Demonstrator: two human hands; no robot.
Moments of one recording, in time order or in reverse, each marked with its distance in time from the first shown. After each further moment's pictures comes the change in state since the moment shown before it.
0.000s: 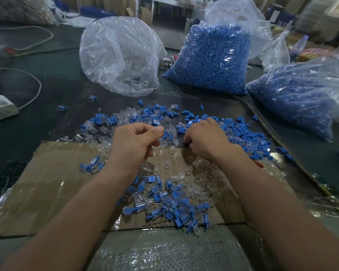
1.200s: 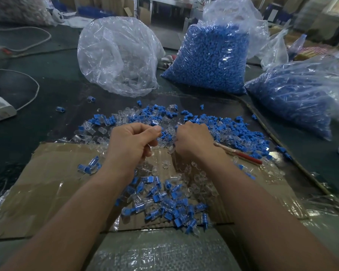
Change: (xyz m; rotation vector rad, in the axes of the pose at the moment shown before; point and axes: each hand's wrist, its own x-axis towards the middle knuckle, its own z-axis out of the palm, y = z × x) left_hand -0.002 0.004 -0.001 0.019 -0.004 -0.013; right_hand 0.003 -0.028 -0.005 0.141 -0.001 0.104
